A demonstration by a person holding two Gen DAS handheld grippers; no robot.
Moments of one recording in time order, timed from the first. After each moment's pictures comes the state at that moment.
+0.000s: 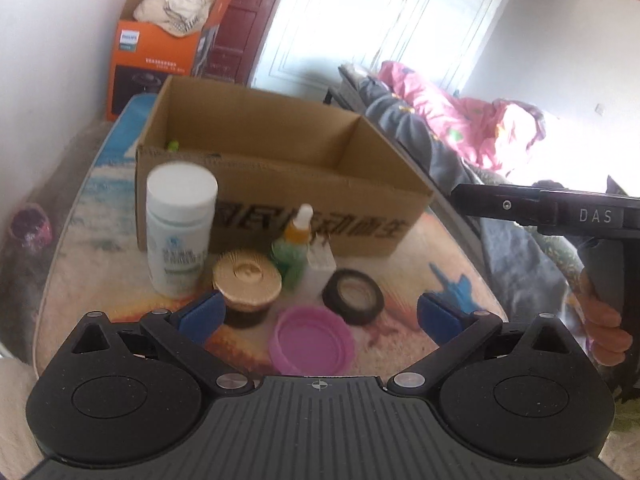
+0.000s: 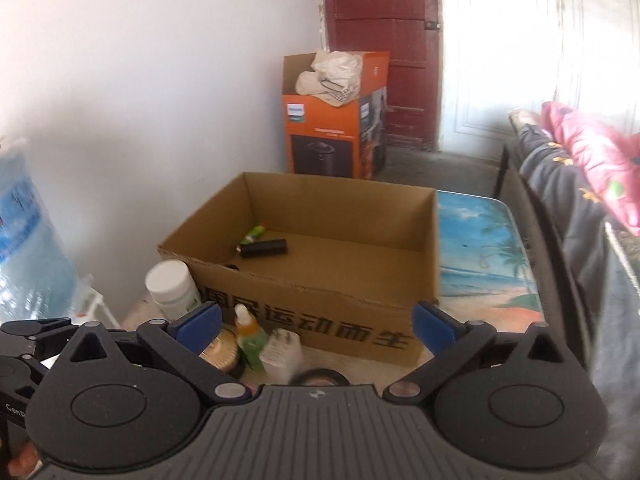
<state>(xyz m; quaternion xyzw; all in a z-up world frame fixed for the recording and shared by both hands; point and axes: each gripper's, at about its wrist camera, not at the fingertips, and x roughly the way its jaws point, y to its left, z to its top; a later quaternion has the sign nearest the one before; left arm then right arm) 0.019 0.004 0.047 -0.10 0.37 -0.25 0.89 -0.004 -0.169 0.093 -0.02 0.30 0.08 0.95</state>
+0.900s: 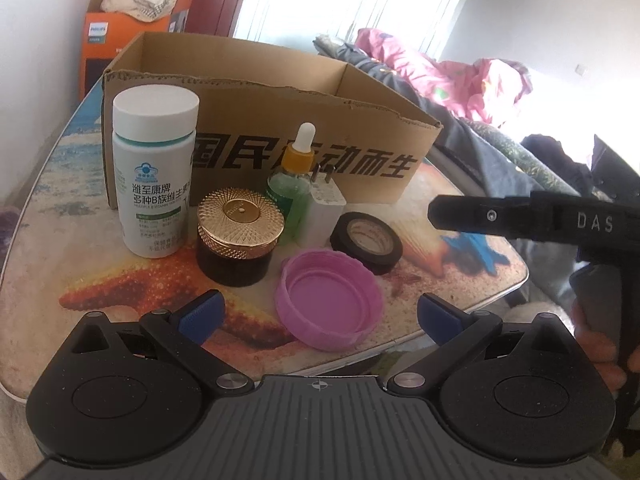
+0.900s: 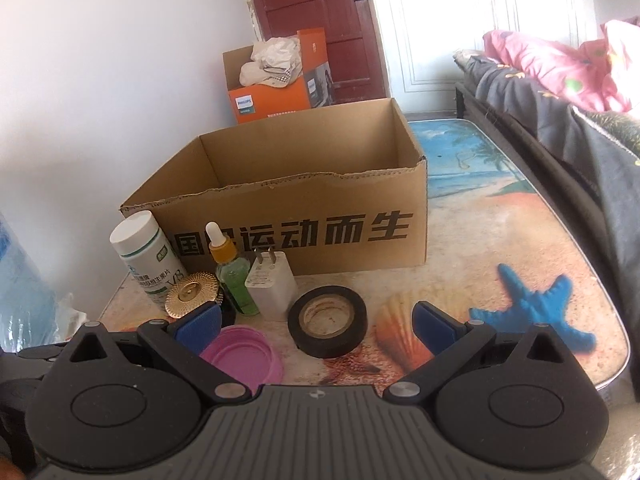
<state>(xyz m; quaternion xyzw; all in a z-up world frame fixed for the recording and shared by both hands) 0.015 0.000 -0.007 -0.04 0.36 -0.29 0.88 -0.026 -0.165 0.007 0.12 0.31 0.05 0.94</state>
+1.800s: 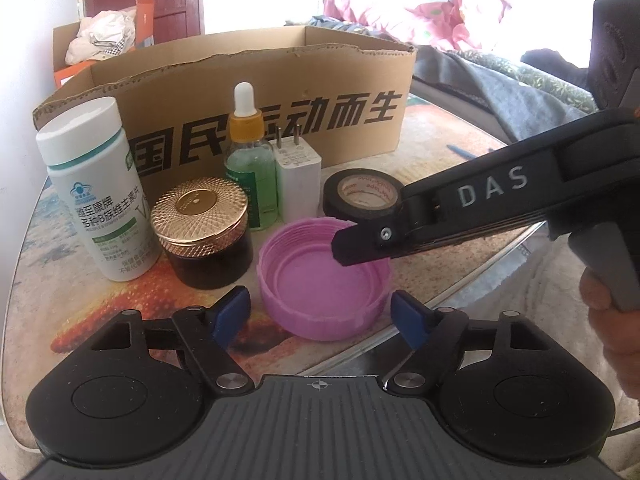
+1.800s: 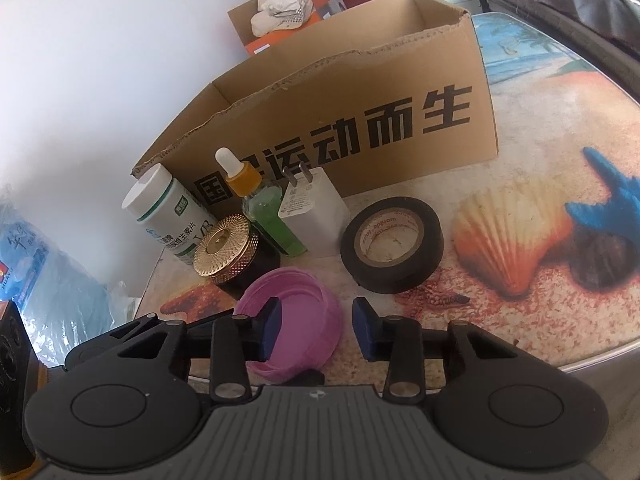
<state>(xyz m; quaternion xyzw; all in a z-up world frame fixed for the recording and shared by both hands) 0.013 -0.043 -0.029 0.10 0.35 -0.29 0.88 -0.001 -0.156 -0.047 0.23 0.39 0.11 0.88</state>
